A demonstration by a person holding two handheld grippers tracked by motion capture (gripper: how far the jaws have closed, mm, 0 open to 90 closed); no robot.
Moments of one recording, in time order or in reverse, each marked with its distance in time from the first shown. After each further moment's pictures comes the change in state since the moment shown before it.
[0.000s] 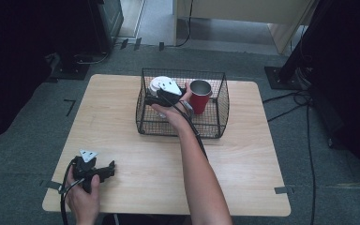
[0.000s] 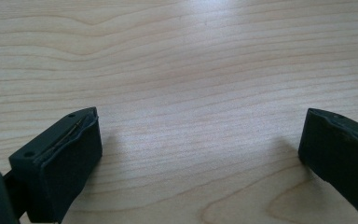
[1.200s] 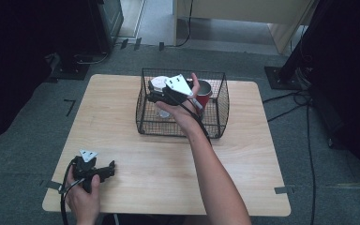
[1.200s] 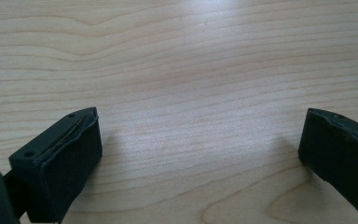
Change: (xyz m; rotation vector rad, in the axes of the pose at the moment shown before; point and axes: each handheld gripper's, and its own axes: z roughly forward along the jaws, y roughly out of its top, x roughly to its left) left arm 0.000 0.000 0.000 0.000 0.000 -0.003; right arm -0.006 0.047 -0.059 -0.178 0.050 -0.029
